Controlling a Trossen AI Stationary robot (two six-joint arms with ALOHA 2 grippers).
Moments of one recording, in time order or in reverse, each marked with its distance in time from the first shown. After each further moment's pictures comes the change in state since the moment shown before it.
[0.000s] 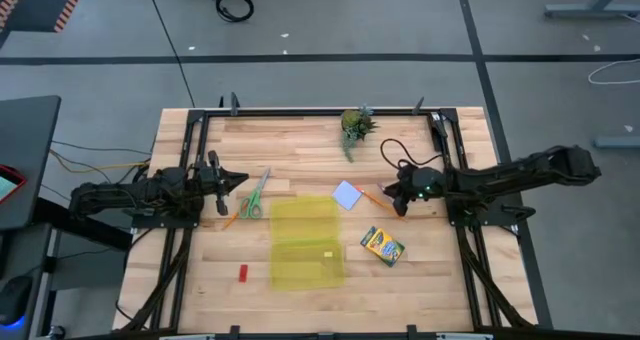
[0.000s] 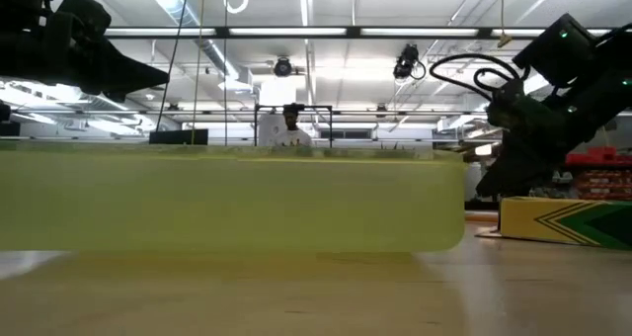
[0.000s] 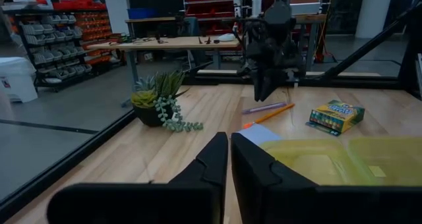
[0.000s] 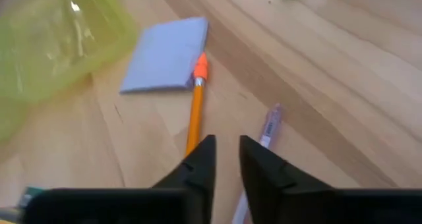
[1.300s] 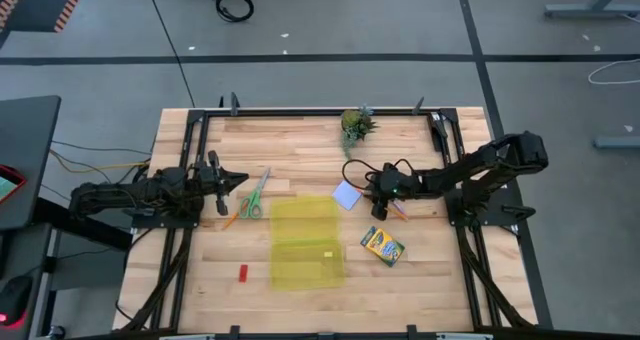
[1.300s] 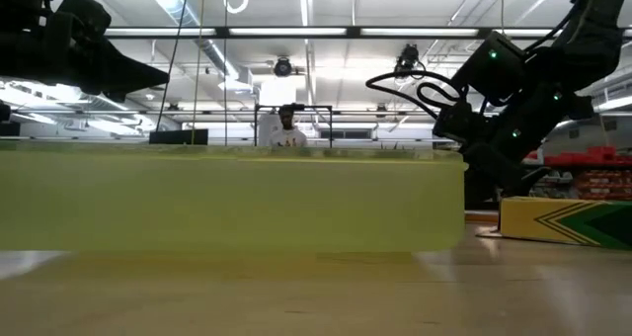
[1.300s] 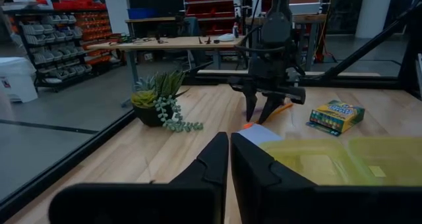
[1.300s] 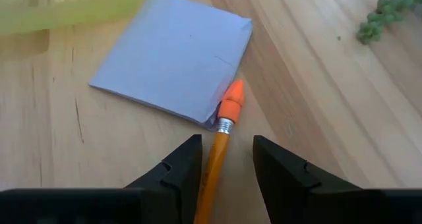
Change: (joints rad) left arm 0.000 0.000 0.000 0.000 0.000 0.000; right arm 0.028 0.537 0.233 0.174 0.049 -0.330
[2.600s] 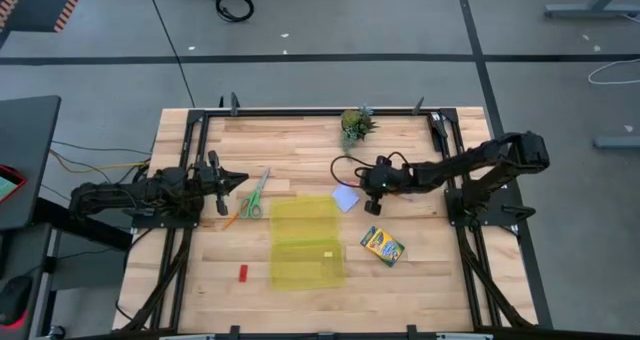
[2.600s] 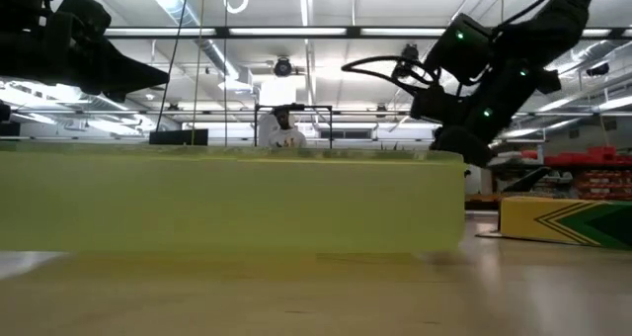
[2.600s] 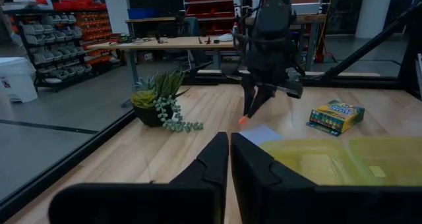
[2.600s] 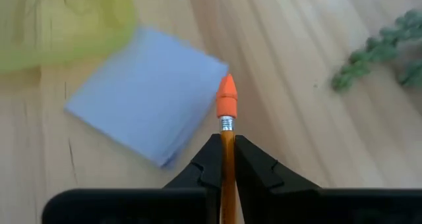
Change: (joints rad) left arm 0.000 0.000 0.000 0.000 0.000 0.000; right arm -0.020 -0.017 0.197 -0.271 0.031 -0.068
